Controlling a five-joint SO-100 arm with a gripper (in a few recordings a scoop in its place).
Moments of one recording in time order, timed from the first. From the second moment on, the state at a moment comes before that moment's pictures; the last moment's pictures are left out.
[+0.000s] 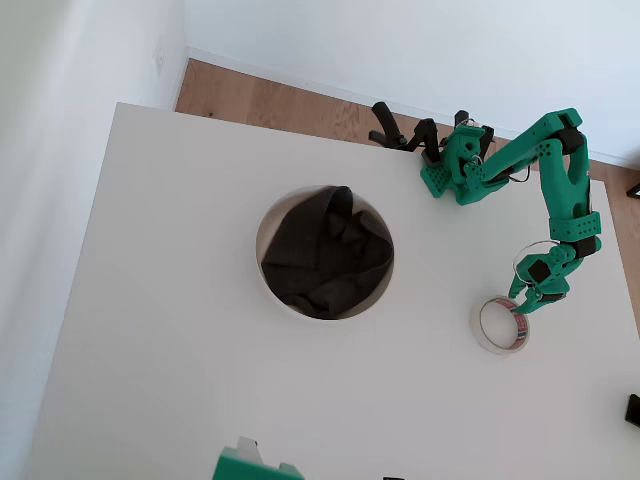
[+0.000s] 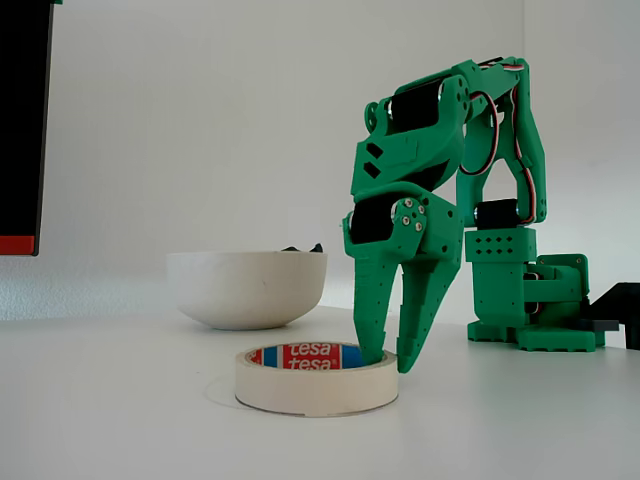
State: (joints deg) arm -23.2 96.1 121.4 47.5 16.4
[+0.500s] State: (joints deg) arm -22.0 89.3 115.2 52.6 16.7
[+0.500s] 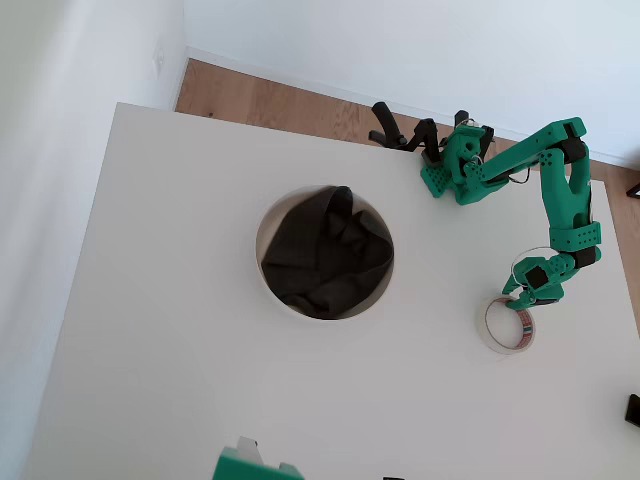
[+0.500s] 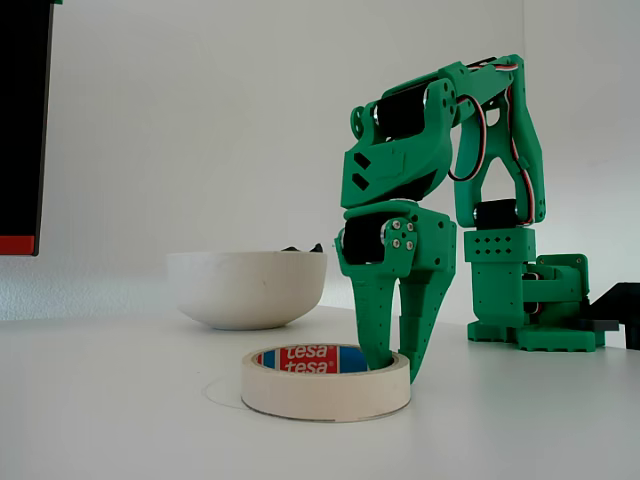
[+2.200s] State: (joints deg) arm 38.1 97.8 62.6 76.4 2.4
